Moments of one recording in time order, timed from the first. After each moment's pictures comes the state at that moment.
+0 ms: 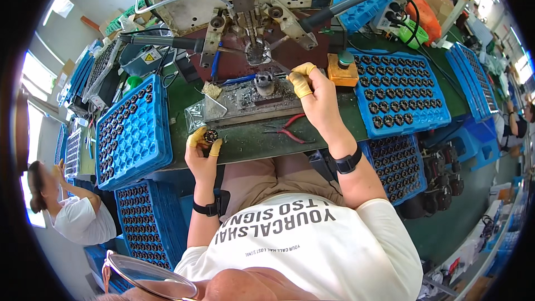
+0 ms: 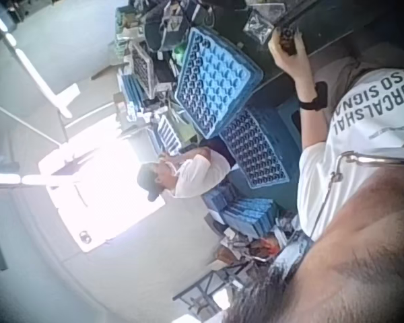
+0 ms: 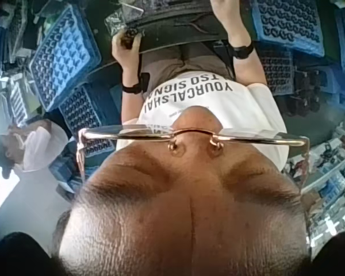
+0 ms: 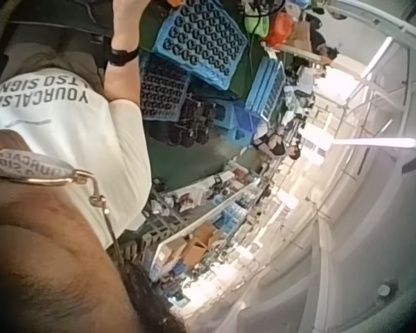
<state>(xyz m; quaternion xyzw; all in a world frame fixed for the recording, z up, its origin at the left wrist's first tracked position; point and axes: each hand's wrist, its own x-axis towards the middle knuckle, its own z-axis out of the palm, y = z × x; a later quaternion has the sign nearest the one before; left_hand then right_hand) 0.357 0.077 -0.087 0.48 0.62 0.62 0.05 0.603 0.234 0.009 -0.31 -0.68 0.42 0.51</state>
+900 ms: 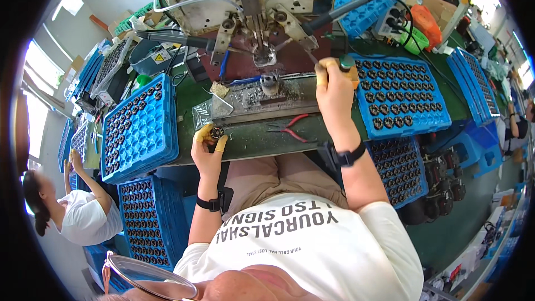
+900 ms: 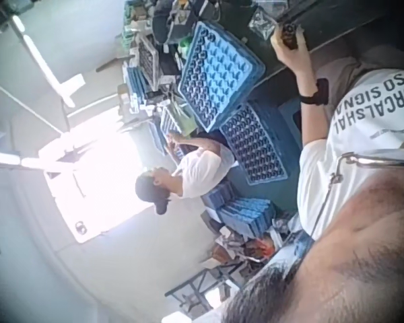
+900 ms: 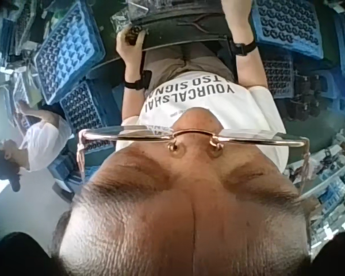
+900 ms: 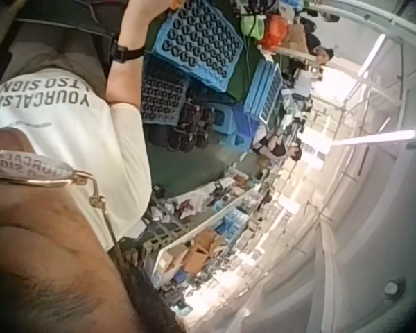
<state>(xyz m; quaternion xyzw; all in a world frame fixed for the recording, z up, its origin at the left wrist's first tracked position) 0.358 0.076 -0.090 0.49 0.62 0.61 0.02 0.614 0.248 0.012 -0.40 -0.73 -0.02 0.55</state>
